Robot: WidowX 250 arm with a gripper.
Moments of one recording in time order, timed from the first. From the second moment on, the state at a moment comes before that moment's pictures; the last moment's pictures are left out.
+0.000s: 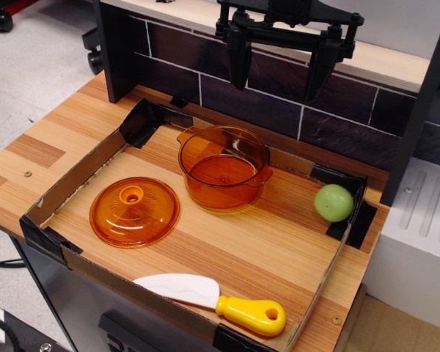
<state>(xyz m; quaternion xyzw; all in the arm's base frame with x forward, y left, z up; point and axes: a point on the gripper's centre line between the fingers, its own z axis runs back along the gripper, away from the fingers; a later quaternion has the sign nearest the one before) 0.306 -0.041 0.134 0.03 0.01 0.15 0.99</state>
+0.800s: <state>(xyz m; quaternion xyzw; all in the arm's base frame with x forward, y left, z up) 0.252 -0.047 0.117 -0.03 0.01 0.35 0.94</state>
